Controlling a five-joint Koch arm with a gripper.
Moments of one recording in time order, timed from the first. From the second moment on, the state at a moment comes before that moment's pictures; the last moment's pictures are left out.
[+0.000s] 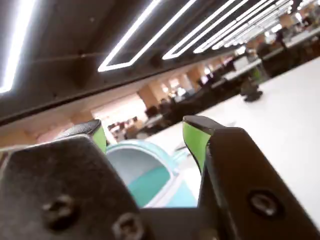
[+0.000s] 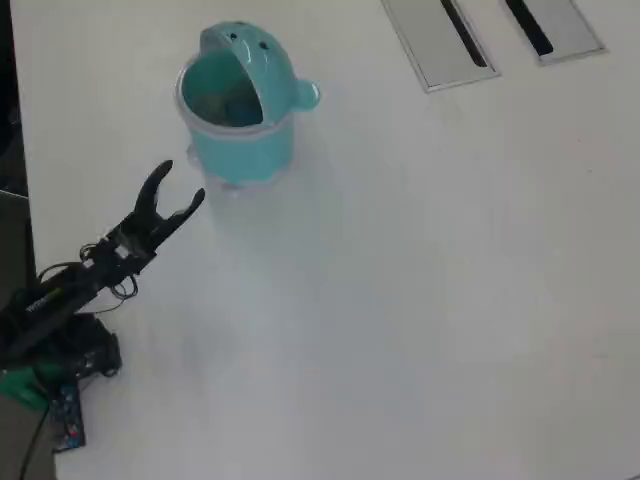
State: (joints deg) arm -20.8 130.6 127.3 -18.5 -54.8
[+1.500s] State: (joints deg) arm 3.2 131.2 177.3 -45.8 -4.7
